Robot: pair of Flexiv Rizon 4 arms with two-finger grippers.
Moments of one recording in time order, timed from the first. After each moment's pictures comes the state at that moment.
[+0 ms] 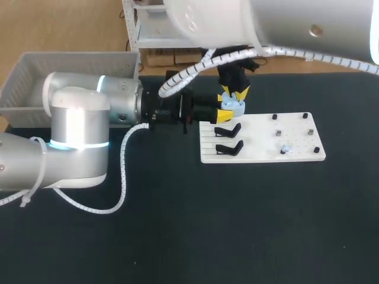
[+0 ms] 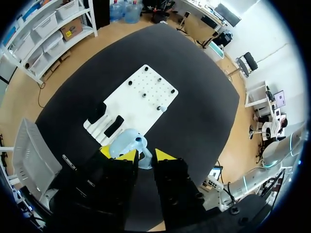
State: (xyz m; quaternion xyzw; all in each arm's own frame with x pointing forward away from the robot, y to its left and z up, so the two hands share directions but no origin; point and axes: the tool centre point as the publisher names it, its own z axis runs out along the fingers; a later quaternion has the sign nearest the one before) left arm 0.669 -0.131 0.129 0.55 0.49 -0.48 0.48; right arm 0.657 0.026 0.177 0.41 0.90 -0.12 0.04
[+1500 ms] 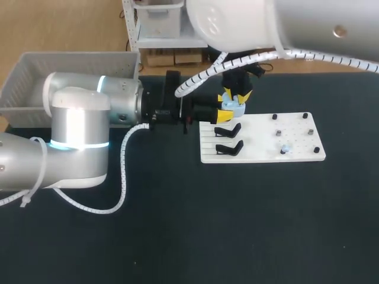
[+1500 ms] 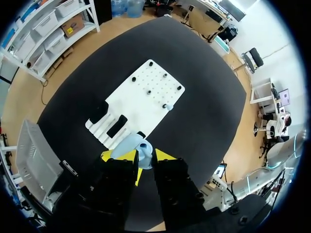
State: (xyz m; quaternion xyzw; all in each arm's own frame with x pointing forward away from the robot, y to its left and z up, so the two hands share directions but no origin) left arm 0.669 -0.131 0.128 0.55 0.49 -0.48 0.48; right arm 0.665 0.021 0.163 0.41 0.91 -0.09 0.02
